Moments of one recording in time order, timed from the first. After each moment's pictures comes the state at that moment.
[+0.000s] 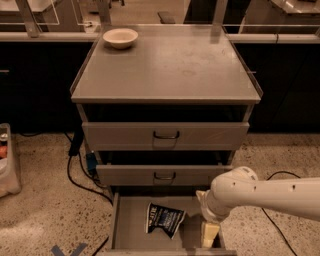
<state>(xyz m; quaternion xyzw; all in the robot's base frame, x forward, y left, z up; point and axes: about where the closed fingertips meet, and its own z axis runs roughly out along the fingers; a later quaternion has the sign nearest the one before) 0.448 -0.158 0.456 -0.70 0.71 0.05 0.10</state>
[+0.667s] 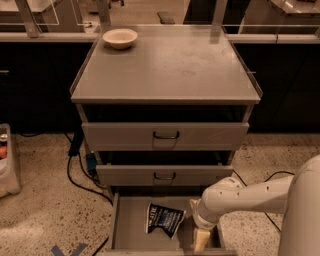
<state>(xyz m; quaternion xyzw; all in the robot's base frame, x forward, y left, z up) 0.453 -0.135 0.380 -0.70 0.70 0.07 0.10</state>
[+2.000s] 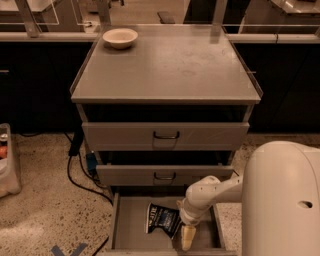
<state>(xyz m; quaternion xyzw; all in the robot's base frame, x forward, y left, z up) 0.478 -0.095 0.317 -0.73 0.68 0.09 0.08</state>
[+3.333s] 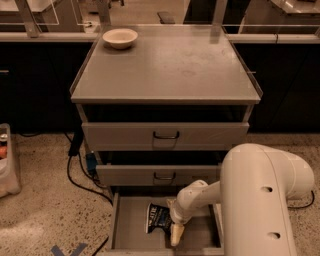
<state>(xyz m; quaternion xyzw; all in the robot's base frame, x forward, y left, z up) 0.514 -0.050 0.259 -0.73 0.66 0.09 0.13</state>
